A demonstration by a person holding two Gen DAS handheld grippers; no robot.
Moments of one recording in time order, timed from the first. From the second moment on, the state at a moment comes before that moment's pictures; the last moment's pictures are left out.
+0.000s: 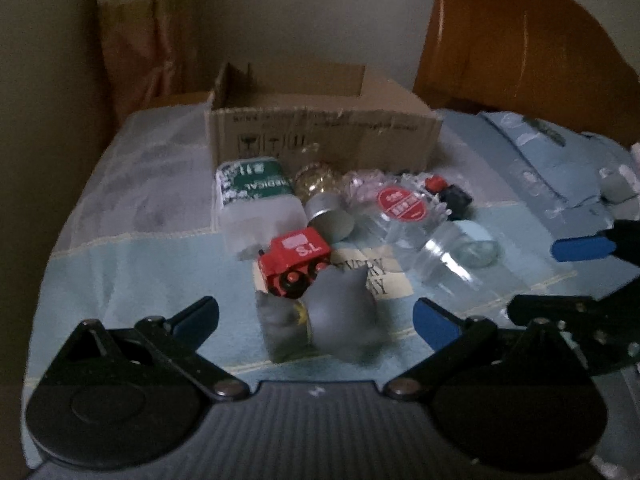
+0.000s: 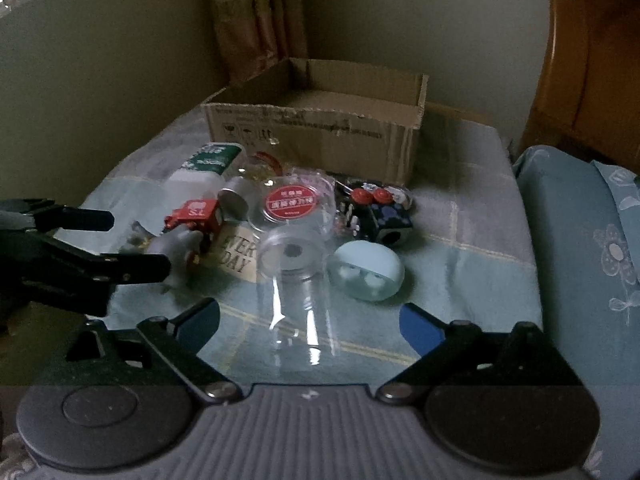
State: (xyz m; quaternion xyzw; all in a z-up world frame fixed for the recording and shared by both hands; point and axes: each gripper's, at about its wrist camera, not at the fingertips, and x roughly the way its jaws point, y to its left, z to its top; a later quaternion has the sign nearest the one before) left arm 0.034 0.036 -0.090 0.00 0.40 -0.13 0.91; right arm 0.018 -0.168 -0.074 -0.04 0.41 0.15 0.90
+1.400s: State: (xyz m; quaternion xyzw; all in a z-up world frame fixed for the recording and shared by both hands) left arm 0.046 0.054 -0.117 0.02 0.45 -0.07 0.89; right arm 0.048 -0.137 -0.102 -0.09 0.43 0.21 0.88
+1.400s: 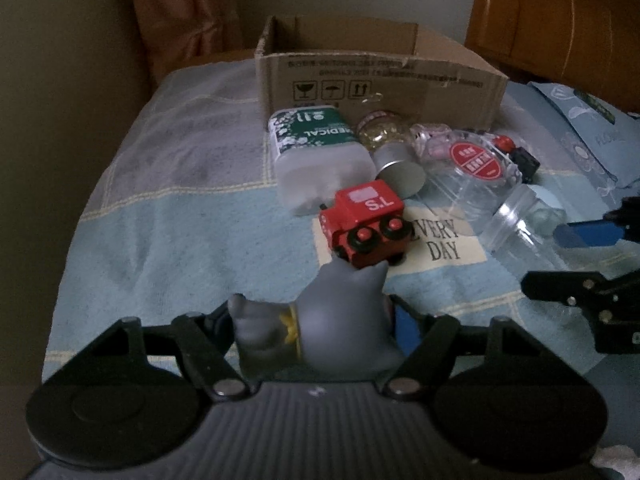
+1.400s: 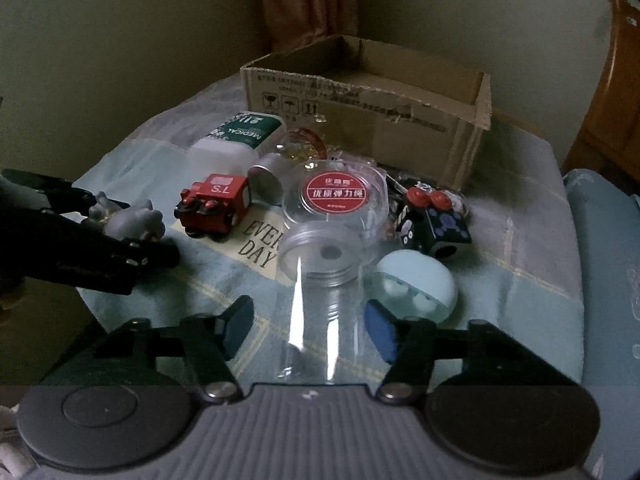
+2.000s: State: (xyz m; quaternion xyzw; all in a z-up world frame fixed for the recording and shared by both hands) left arm 0.049 0.055 -0.110 0.02 0.45 -0.09 0.89; right arm 0.057 -0.131 -0.101 -0.11 0.43 0.21 0.87
